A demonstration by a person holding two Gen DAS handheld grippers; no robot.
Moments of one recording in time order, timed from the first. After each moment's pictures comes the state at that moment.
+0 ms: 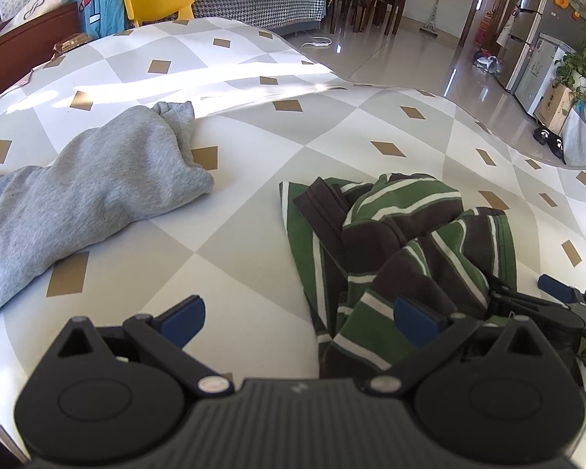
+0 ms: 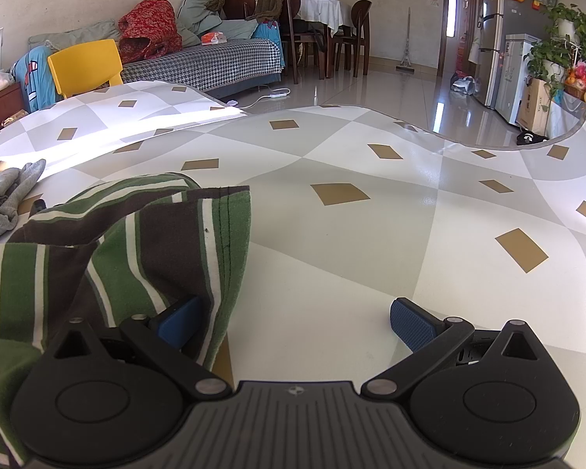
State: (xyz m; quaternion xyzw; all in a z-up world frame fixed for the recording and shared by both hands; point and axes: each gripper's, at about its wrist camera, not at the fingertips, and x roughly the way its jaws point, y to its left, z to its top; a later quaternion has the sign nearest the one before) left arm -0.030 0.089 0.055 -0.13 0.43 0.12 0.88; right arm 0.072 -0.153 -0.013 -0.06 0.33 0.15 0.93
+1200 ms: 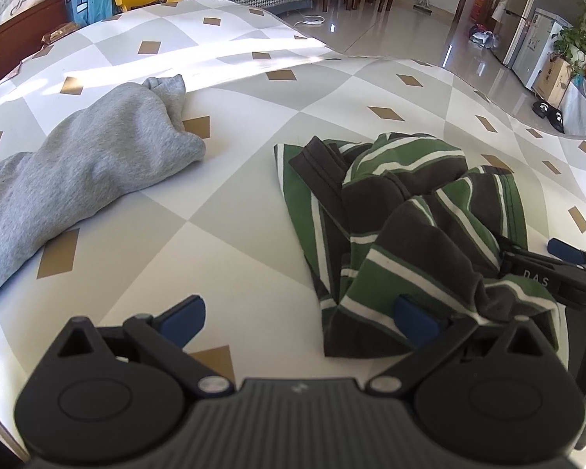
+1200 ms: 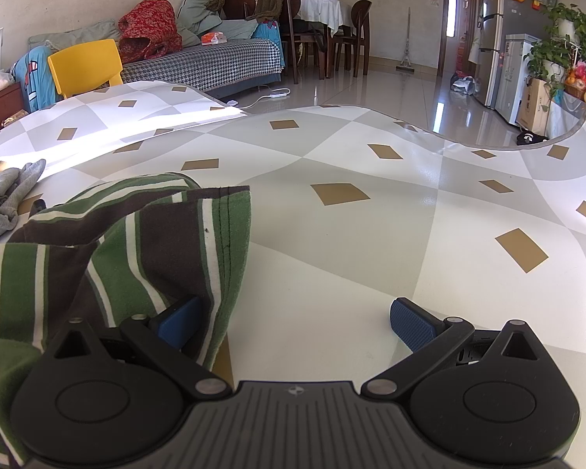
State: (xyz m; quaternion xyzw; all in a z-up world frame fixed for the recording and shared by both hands) left arm -0.032 0.083 0.036 -0.12 0.46 0.11 0.87; right arm 0.072 -0.153 -0.013 -0.06 0.33 0.15 0.93
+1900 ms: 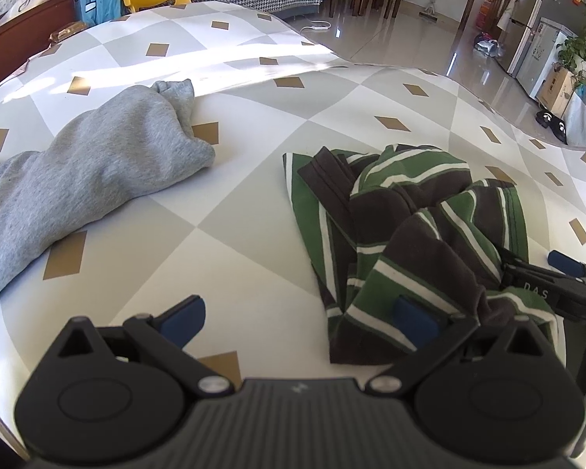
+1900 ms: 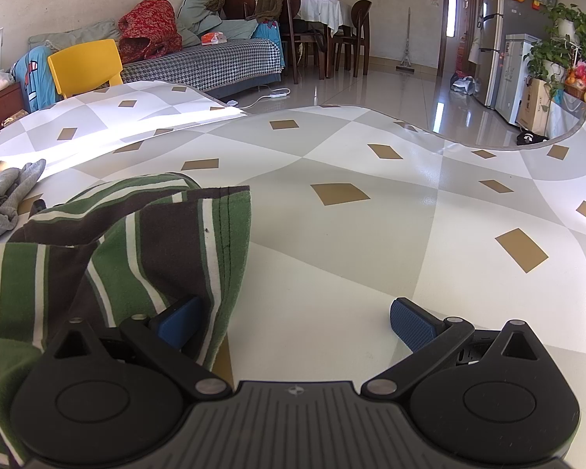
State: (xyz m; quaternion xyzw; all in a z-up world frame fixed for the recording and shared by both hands) left arm -0.033 0.087 0.041 -0.12 0.45 0.12 0.88; right arm 0.072 -0.153 -0.013 -0.07 0.33 0.15 0.93
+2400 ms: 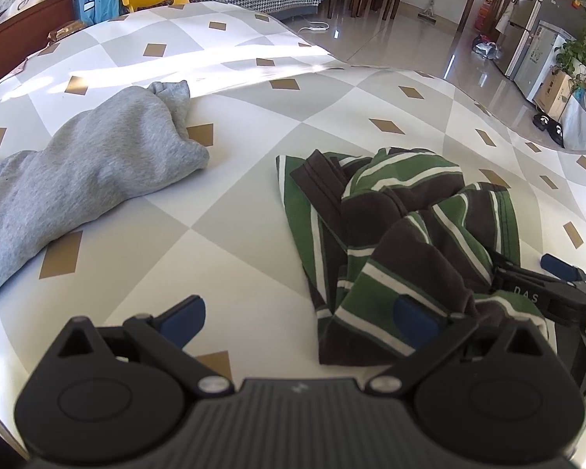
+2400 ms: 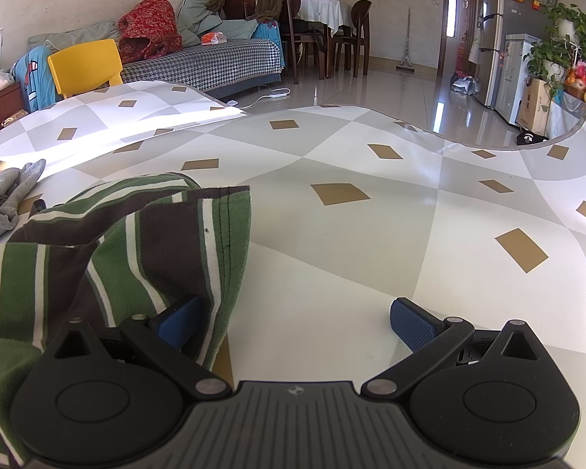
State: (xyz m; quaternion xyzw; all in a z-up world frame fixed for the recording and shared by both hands) left arm -0.033 0.083 0.044 -0.13 0.45 0.11 0.88; right arm 0.072 -0.153 -0.013 -0.07 0.33 0.15 0.93
